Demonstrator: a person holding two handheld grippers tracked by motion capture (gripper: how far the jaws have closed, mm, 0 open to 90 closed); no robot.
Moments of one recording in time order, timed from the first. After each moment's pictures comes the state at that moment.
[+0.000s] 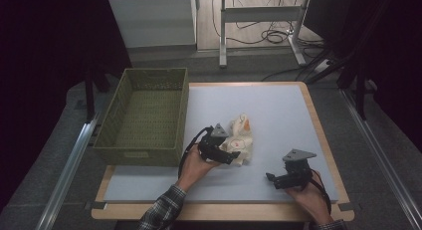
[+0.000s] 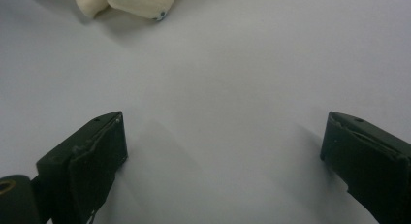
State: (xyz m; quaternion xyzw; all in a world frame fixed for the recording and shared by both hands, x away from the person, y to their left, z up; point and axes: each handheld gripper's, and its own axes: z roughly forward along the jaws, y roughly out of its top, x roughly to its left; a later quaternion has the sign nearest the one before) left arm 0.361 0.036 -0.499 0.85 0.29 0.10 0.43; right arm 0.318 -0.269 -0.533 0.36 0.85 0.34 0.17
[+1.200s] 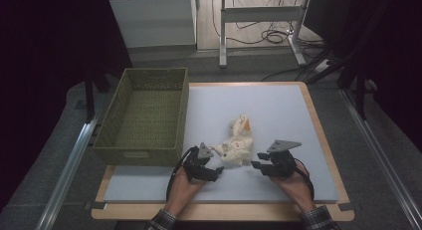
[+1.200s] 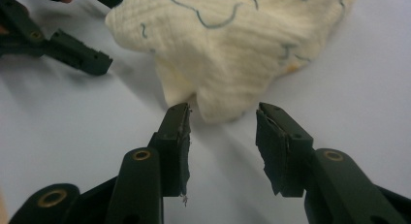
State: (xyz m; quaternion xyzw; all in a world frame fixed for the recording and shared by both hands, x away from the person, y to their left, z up) left arm 0.320 0.068 -0.545 0.85 0.34 0.14 0.38; right arm 0.336 -0.218 -0.510 0.31 0.86 0.39 0.12
